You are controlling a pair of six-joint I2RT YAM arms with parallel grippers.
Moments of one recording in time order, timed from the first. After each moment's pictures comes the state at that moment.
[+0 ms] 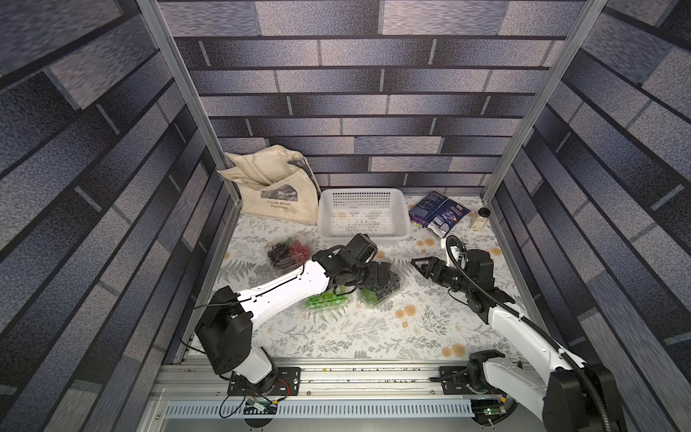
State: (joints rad) left arm -0.85 1.52 1.16 -0.55 0.15 -0.74; right arm 0.17 1.03 0.52 -0.01 -0.63 0.64
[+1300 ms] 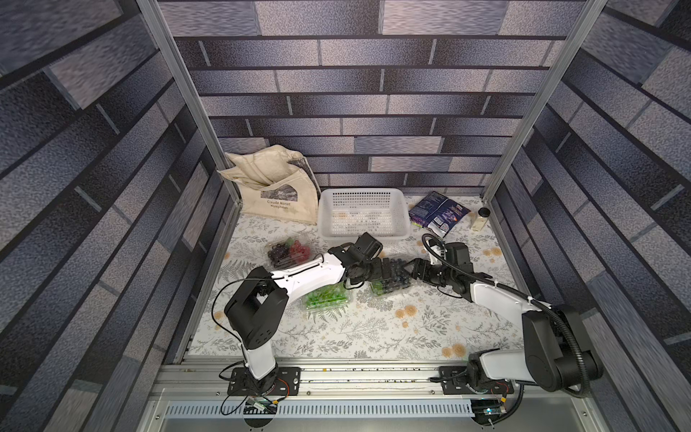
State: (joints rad) left arm -0.79 1.78 1.27 -0.45 0.17 -0.80; right arm 0.25 1.35 0.60 -0.02 -0.56 0.52
